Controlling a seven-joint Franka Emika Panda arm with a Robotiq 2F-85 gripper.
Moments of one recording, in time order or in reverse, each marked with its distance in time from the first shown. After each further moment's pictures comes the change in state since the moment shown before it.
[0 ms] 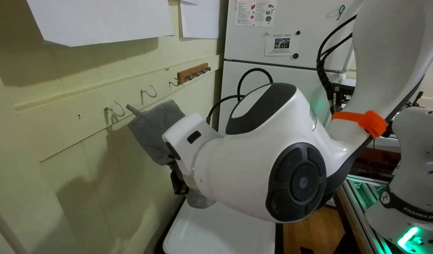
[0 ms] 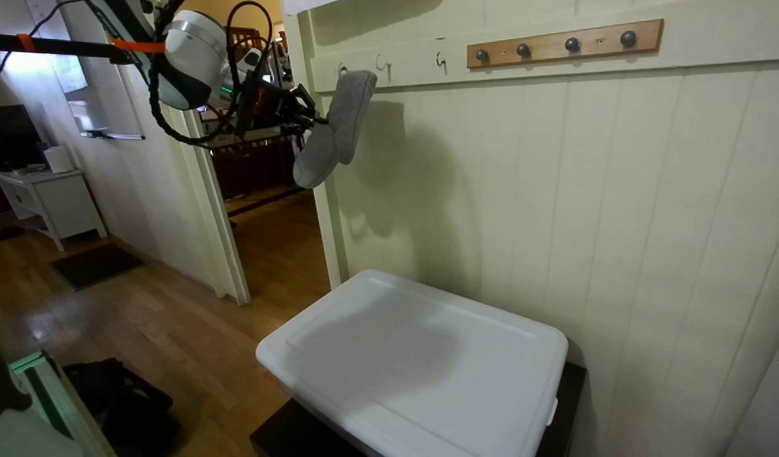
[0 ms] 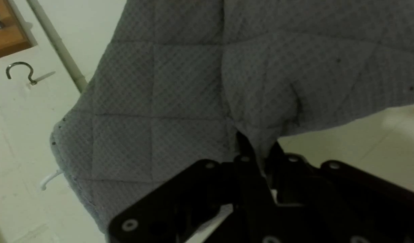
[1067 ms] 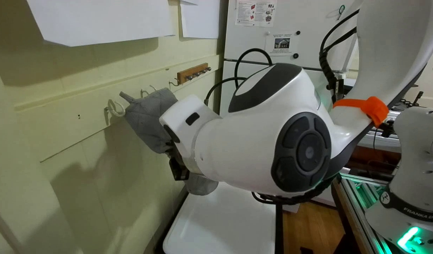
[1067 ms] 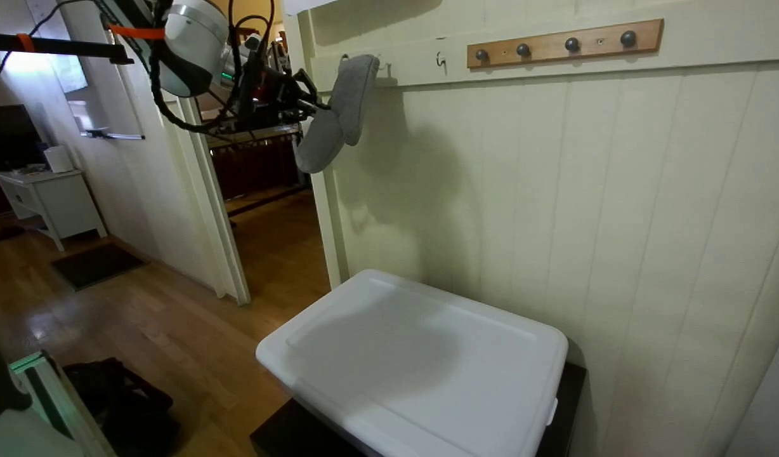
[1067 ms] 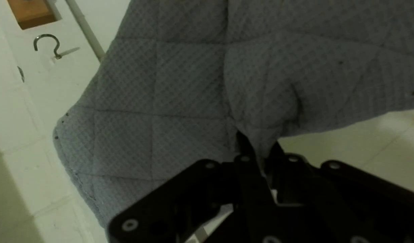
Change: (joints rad) arm -0.069 -0.042 0.058 0.000 -0.022 0.000 -0.107
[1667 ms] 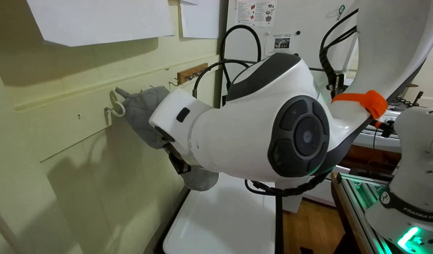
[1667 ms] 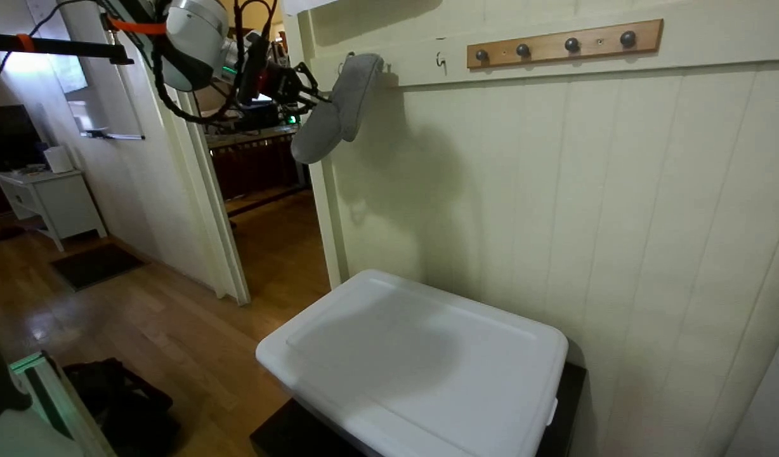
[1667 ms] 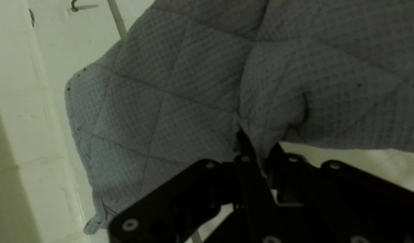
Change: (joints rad) arm -0.020 -0.005 0.019 0.023 0.000 0.002 -0.247
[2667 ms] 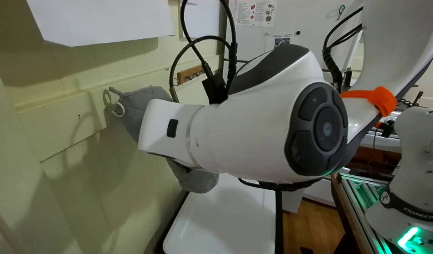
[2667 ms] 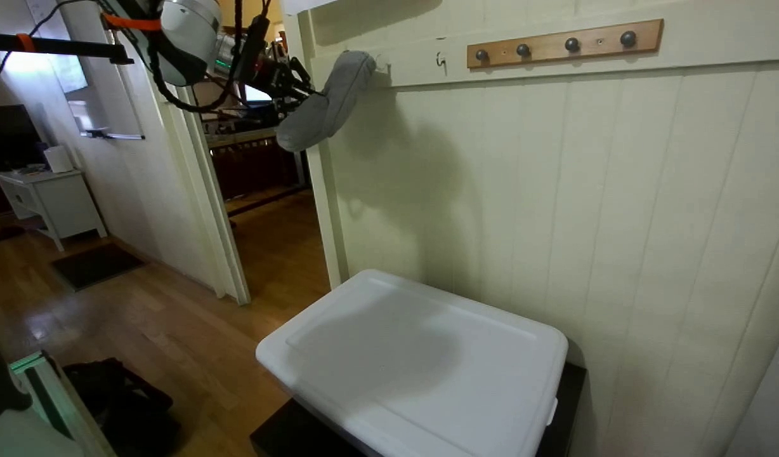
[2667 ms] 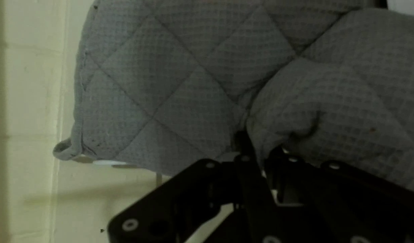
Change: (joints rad) arm -0.005 0.000 0.034 0.025 0.004 0.012 -0.431
